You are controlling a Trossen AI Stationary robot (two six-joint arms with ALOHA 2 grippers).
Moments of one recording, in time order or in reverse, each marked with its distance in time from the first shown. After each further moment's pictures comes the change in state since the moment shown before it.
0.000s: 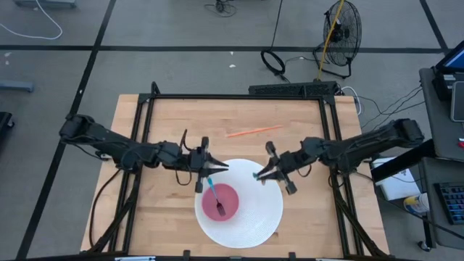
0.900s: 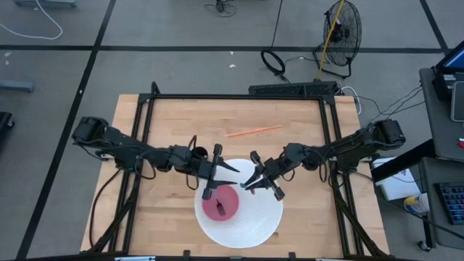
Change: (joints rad) left arm 0.010 0.192 0.062 0.222 0.151 0.072; right arm -0.003 0.285 0.047 0.265 -0.130 0.083
